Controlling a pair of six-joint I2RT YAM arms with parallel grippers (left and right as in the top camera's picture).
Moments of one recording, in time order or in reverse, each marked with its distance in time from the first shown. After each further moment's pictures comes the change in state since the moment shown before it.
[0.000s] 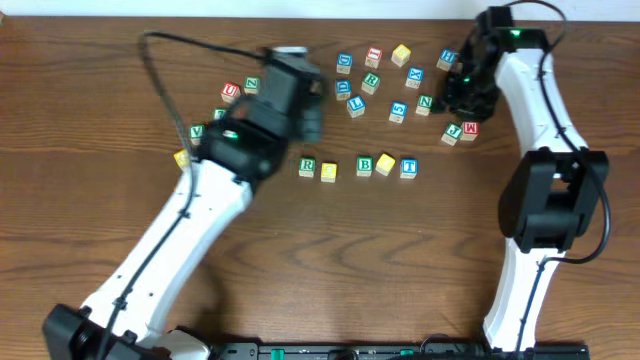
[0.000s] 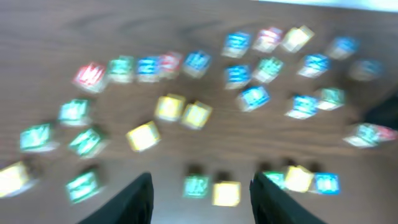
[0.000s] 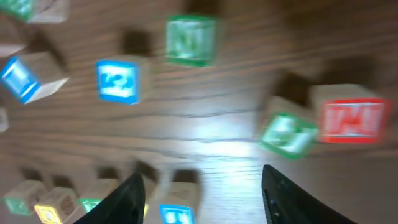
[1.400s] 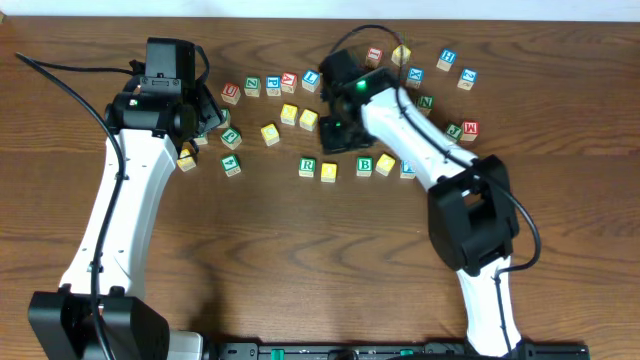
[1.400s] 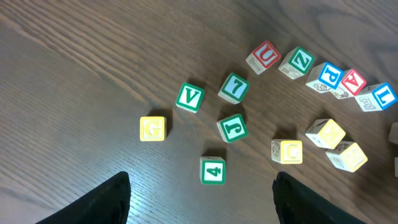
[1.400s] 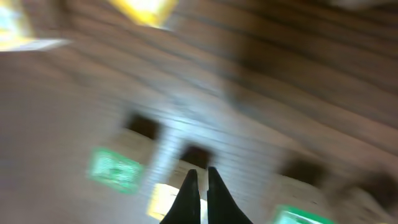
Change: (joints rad) left arm 0.418 0.060 -0.014 -0.145 0.003 -0.097; right arm 0.495 -0.001 -0.137 0.233 0.063 0.049
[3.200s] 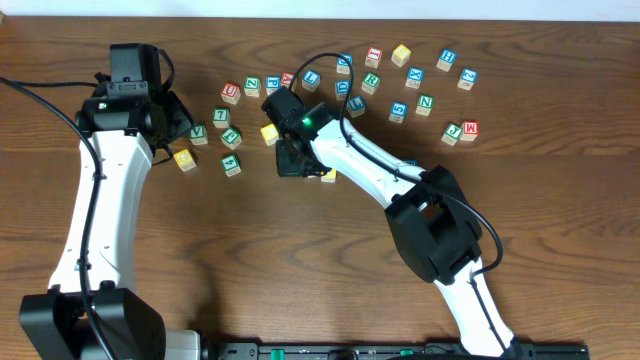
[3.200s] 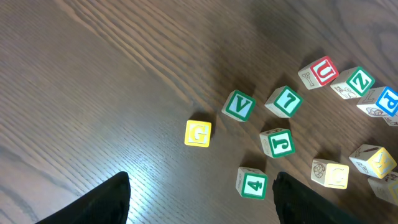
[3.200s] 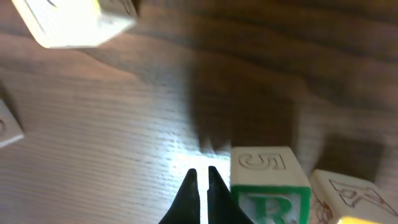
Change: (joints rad) left arm 0.129 0.000 -0.026 -0.019 0.000 0.000; right arm 0.184 0.077 -0.003 0.109 0.103 0.362
